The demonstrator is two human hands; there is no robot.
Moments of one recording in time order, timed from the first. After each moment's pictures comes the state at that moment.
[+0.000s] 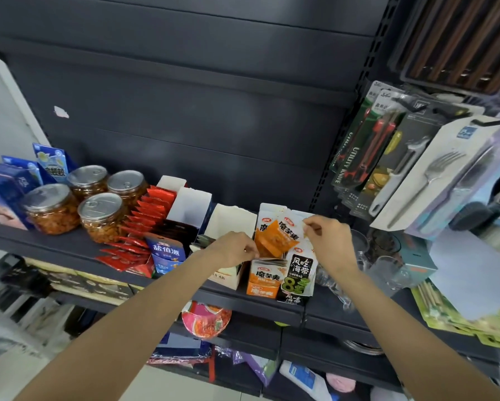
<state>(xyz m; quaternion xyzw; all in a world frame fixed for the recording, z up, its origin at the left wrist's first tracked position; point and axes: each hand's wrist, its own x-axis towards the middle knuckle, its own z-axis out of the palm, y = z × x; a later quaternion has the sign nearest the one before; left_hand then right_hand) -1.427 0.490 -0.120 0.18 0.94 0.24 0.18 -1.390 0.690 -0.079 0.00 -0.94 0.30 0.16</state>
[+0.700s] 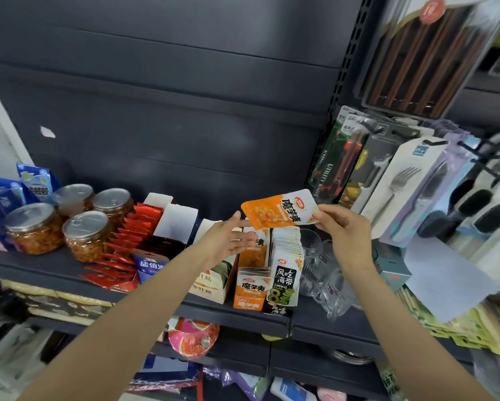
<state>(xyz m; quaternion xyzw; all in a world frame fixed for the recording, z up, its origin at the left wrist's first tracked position) -1.422 0.499 -0.075 -0.04 0.64 0.73 0.22 -1.366 0.713 -0.024 0.01 -0.78 0.59 0.23</state>
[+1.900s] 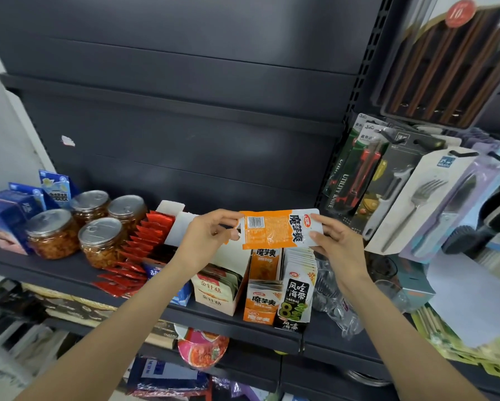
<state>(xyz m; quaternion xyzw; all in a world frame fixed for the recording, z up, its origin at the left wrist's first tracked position) -1.407 0.457 -0.049 0.12 0.81 0.57 -0.06 -1.389 0.701 -0.046 -0.05 -0.71 0.69 0.11</state>
